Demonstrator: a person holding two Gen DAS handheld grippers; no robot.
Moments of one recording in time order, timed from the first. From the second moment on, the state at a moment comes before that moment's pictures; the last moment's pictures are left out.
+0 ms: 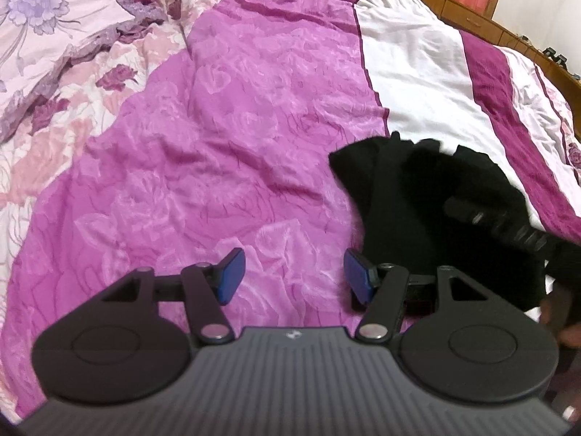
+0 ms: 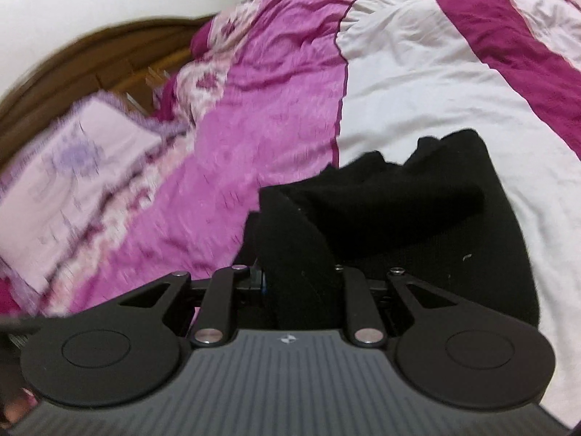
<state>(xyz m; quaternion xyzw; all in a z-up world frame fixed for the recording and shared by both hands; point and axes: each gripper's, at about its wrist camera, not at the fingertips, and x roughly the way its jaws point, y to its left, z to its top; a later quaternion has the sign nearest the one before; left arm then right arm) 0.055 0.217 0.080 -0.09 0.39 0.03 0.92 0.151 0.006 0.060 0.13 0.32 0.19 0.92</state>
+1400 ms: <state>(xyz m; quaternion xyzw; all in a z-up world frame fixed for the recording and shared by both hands) 0.128 0.079 0.076 0.00 0.34 -0.17 0.92 0.090 -0.139 0.065 0.20 0.31 0.11 0.92</state>
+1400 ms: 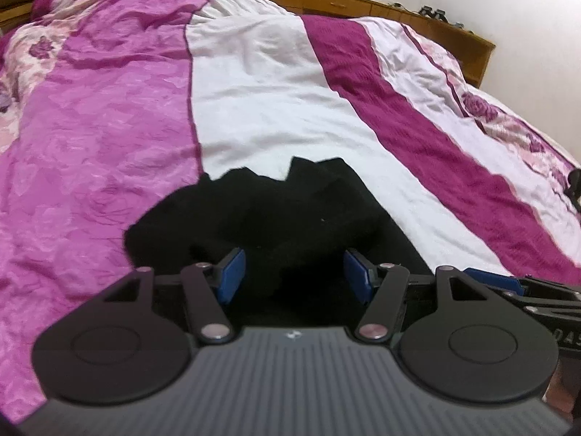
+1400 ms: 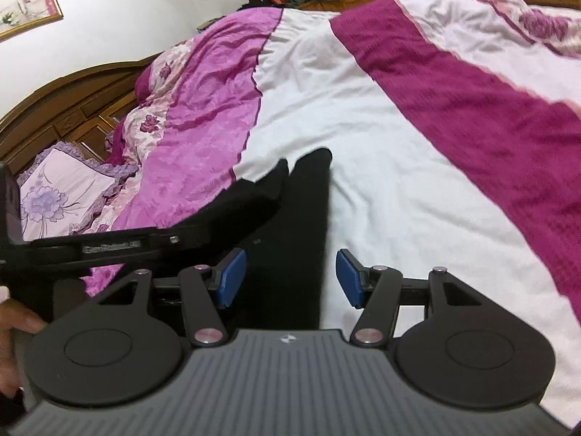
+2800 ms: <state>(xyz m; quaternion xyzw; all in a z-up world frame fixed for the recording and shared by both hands) 0.093 0.165 0.046 -0.18 0.34 -0.11 0.92 0.093 -0.120 0.048 0.19 0.33 0.13 0.92</state>
